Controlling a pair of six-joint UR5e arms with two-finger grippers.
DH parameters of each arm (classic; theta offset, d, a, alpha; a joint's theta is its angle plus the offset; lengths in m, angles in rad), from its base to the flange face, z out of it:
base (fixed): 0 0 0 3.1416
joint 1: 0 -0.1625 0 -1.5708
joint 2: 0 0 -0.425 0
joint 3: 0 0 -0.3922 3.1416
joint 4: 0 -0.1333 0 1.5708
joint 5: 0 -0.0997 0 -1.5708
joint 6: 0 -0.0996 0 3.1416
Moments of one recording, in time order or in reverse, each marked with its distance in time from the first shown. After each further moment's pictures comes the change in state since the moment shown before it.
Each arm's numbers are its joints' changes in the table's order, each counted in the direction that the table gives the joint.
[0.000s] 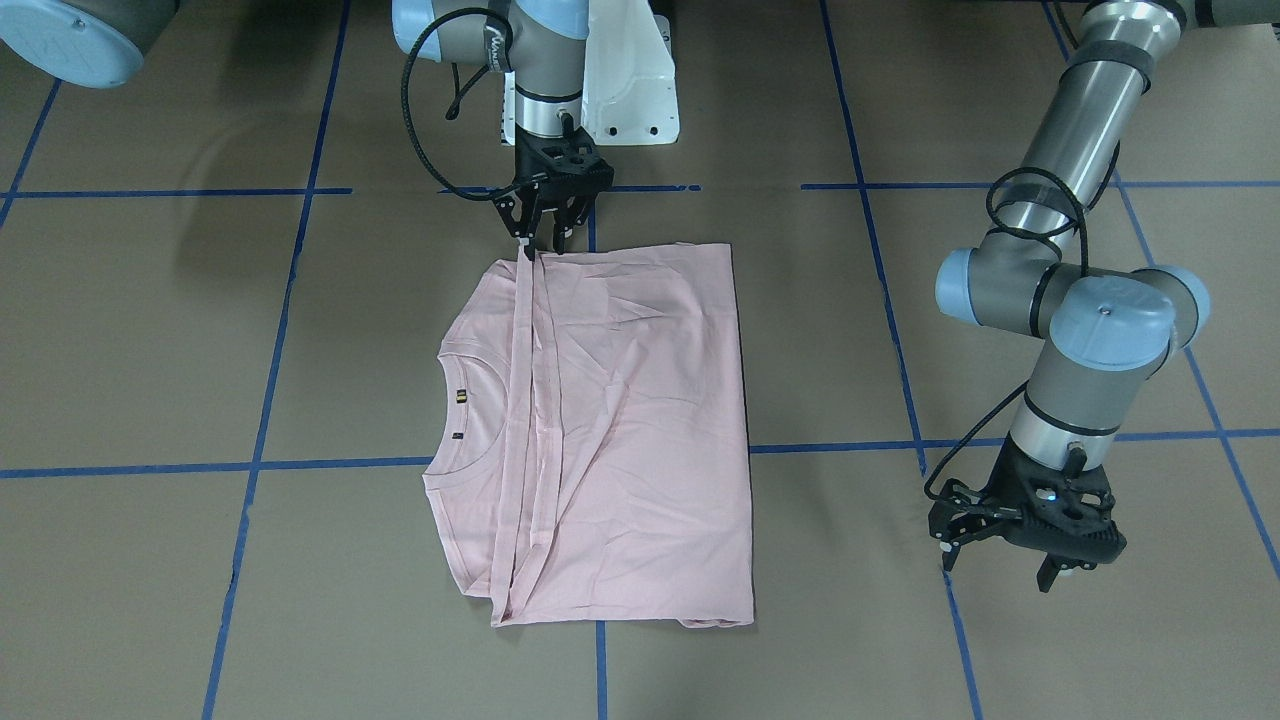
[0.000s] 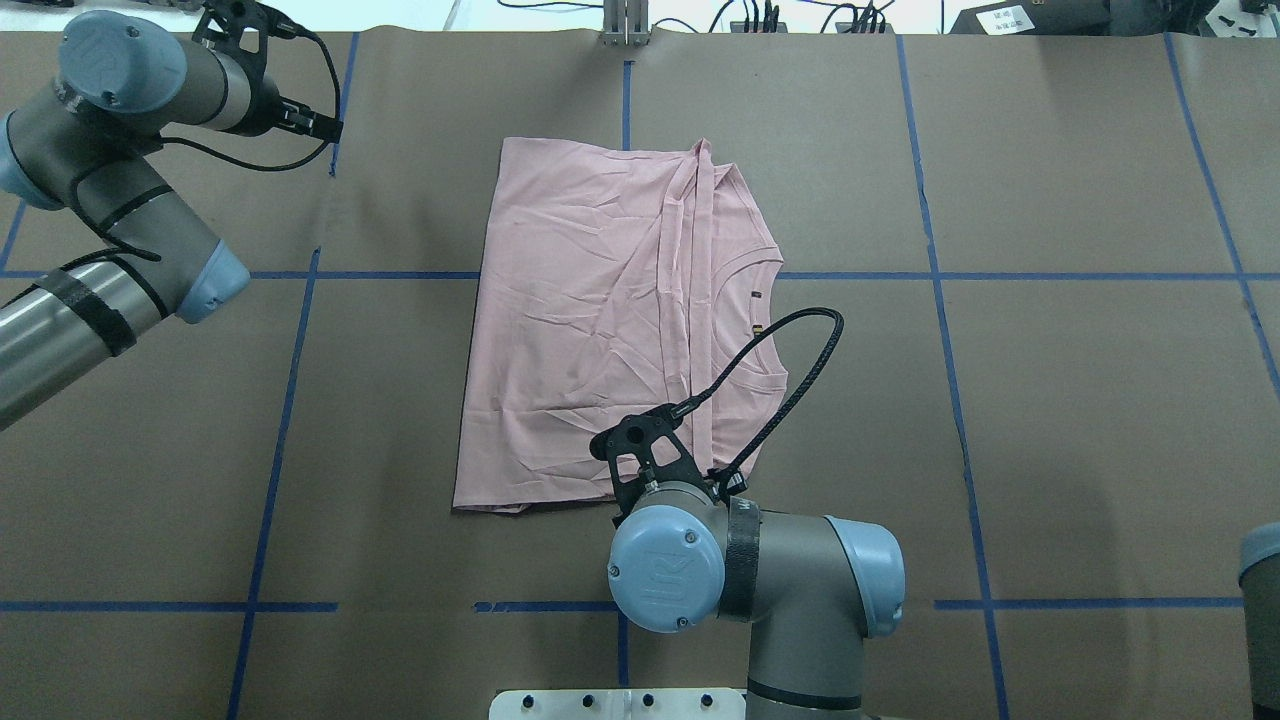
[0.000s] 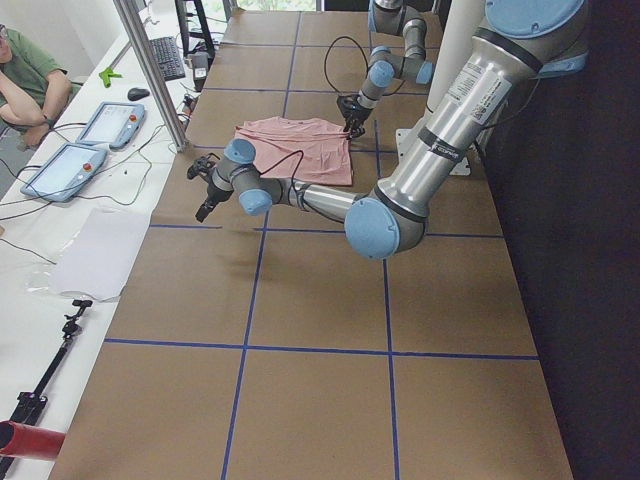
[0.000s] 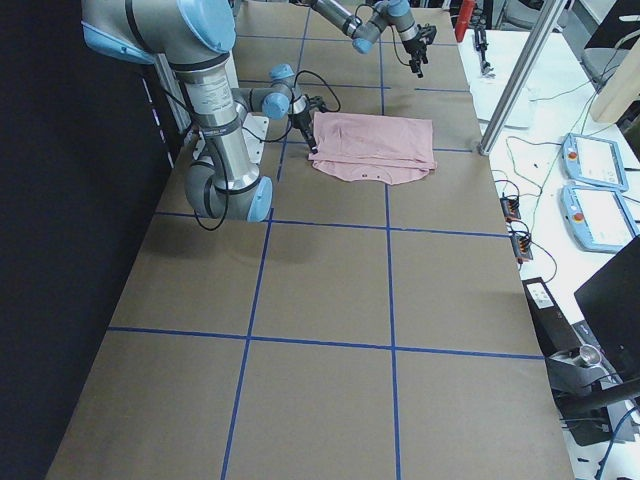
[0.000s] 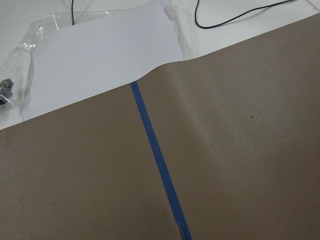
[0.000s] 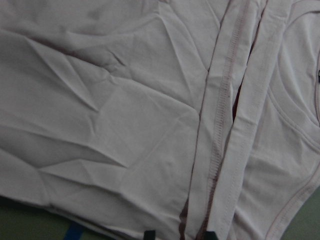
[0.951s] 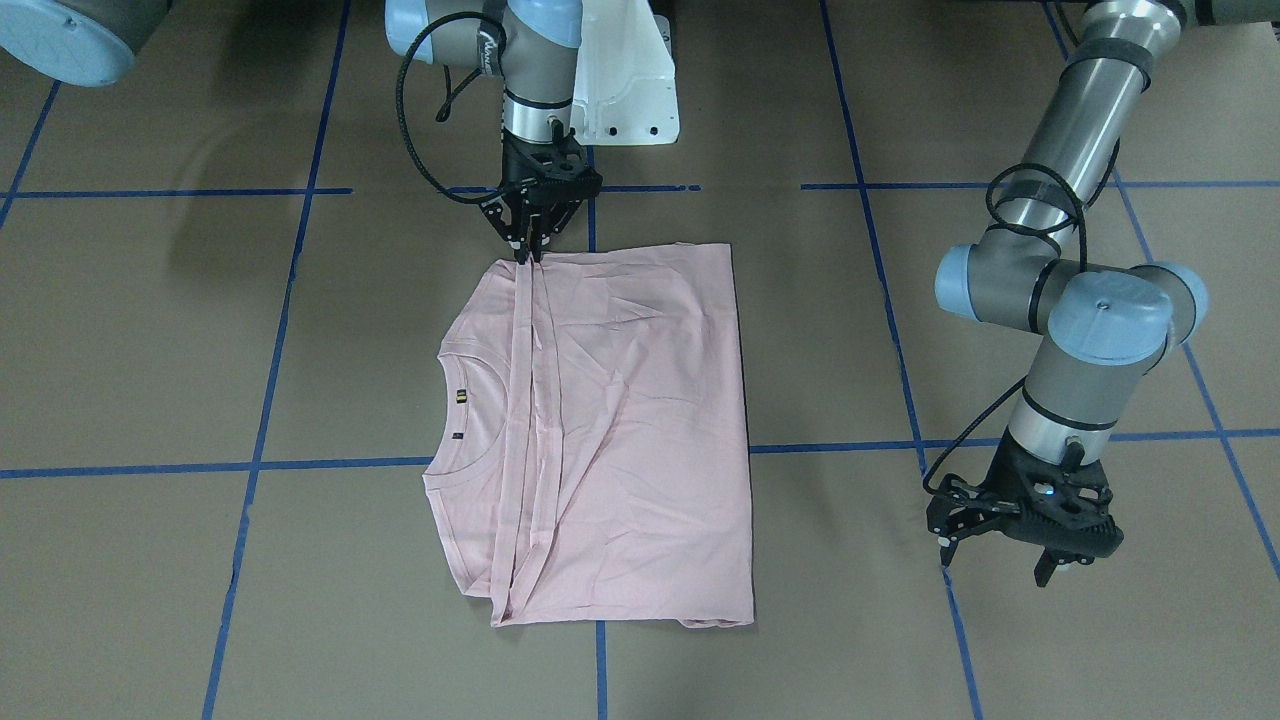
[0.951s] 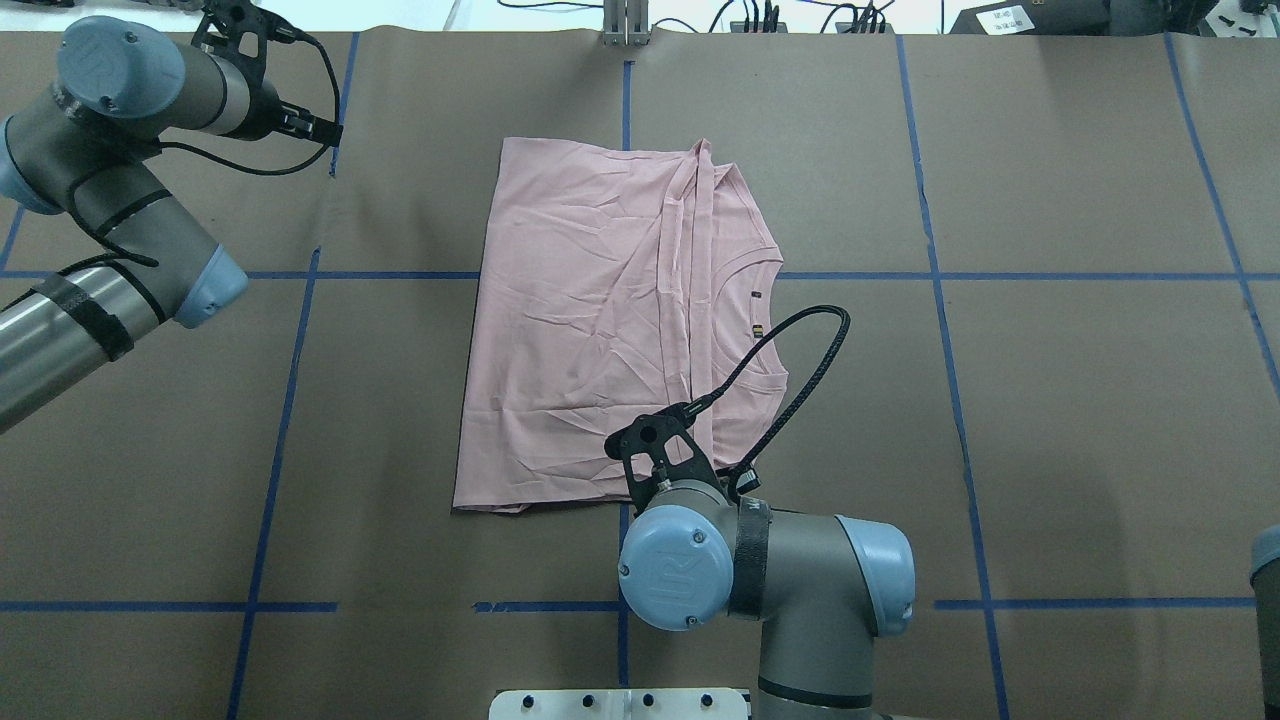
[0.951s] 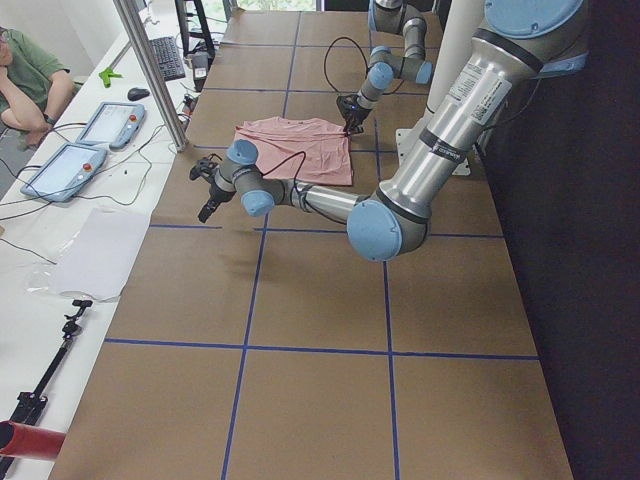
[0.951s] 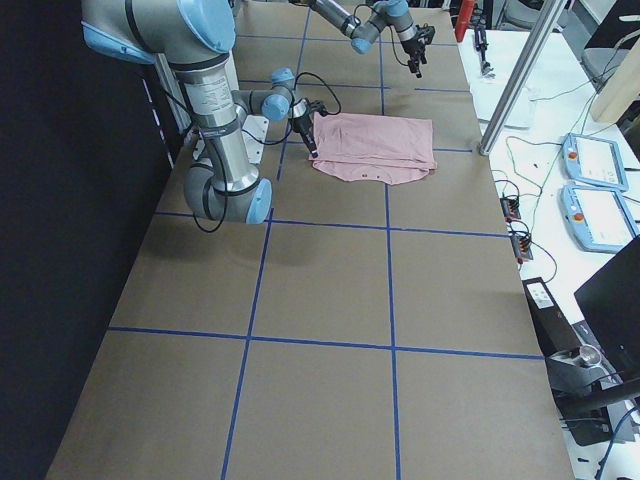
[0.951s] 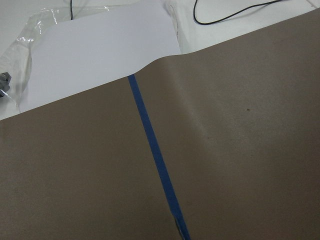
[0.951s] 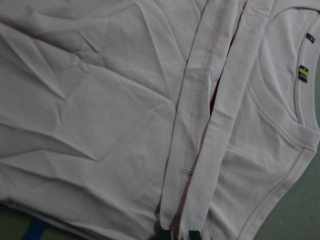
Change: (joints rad) left arm -0.003 0.008 -0.010 0.000 0.000 0.003; right arm -0.004 -0.018 0.013 0.032 0.017 0.012
